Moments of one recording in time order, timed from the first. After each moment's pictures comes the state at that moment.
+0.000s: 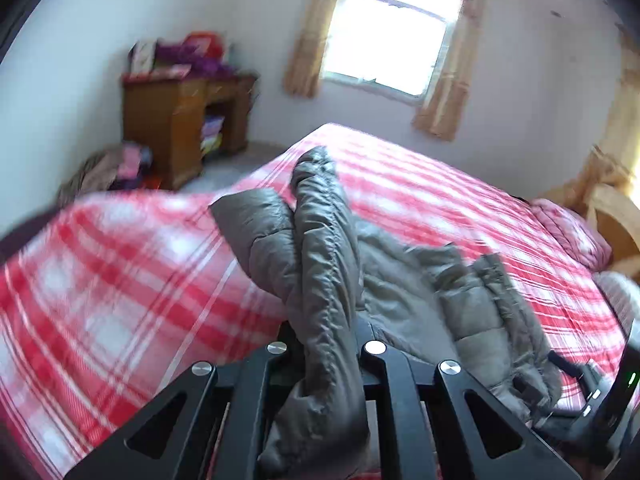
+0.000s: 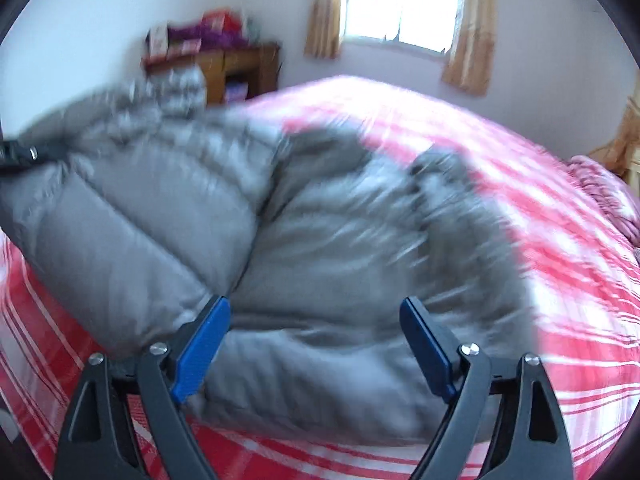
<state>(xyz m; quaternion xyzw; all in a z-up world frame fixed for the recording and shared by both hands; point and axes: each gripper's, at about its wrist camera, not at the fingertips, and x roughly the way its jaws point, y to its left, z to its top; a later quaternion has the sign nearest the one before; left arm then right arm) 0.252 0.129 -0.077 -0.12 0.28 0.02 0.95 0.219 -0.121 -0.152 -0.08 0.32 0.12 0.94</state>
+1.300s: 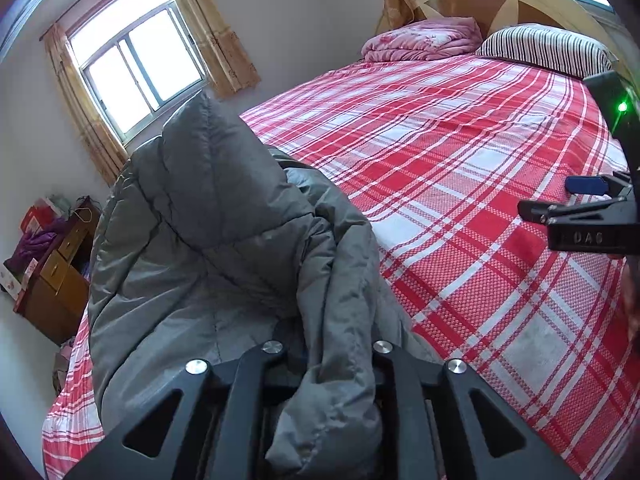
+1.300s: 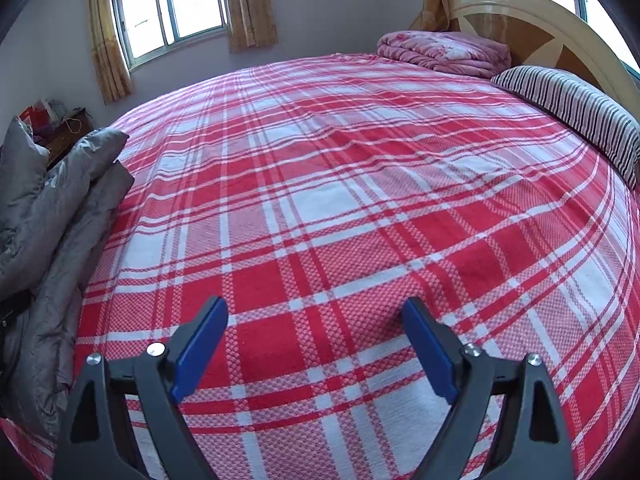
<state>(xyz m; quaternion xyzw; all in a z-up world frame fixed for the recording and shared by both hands) 0.307 -0.234 -0.156 0.25 0.31 -0.17 0.90 0.236 -0.430 -0.193 0.11 0.37 -0.13 0.91</state>
